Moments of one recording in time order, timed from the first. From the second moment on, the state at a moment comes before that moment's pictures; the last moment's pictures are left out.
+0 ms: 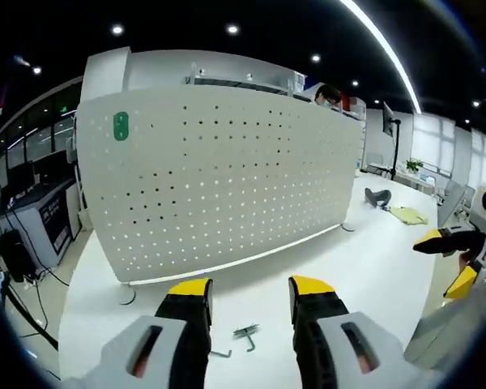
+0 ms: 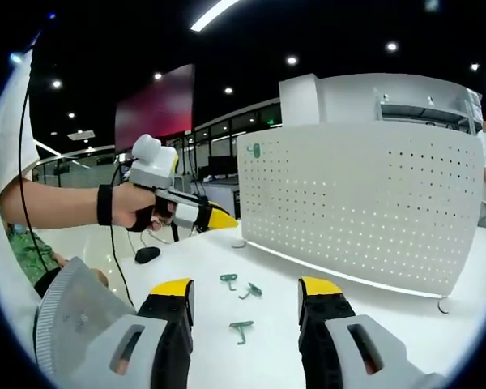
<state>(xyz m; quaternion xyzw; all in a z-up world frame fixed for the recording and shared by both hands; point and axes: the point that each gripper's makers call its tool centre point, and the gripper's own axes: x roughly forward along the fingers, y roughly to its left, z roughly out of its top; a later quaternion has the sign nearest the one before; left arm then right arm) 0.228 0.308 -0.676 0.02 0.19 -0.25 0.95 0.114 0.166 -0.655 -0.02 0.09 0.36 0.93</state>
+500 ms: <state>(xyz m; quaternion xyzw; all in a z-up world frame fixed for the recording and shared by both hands) 0.205 0.291 -0.715 0.02 0.24 -0.28 0.93 0.113 0.156 -0.657 -0.01 0.09 0.35 0.93</state>
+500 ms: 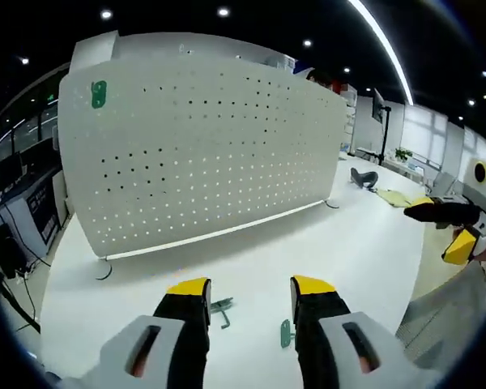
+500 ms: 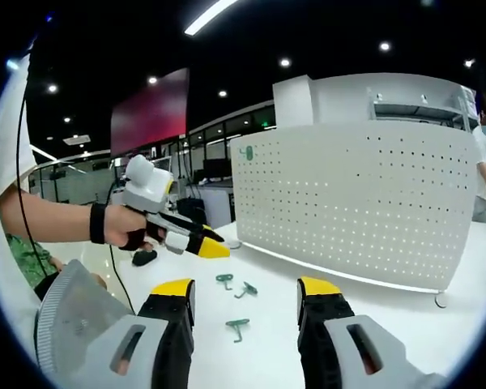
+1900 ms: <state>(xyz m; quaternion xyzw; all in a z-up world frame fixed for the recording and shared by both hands) 0.156 0.250 -0.831 0.09 0.36 -0.35 0.86 0.113 0.145 -0.670 -0.01 0.12 0.33 0.94</state>
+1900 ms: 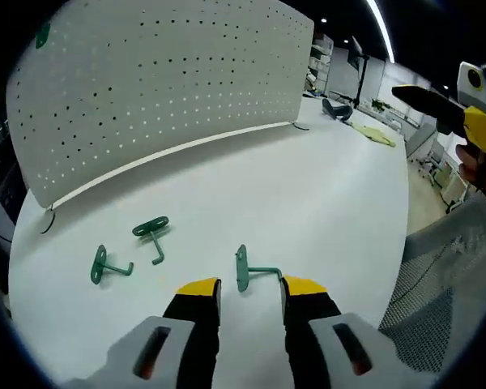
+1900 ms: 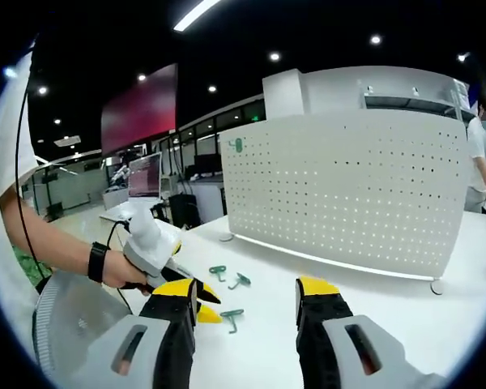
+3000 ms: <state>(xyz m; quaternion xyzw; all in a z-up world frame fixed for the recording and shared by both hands) 0.168 0.248 -0.847 0.13 0.37 -0.35 0.85 0.114 0.135 -0.675 0.00 0.12 0.31 0.94</state>
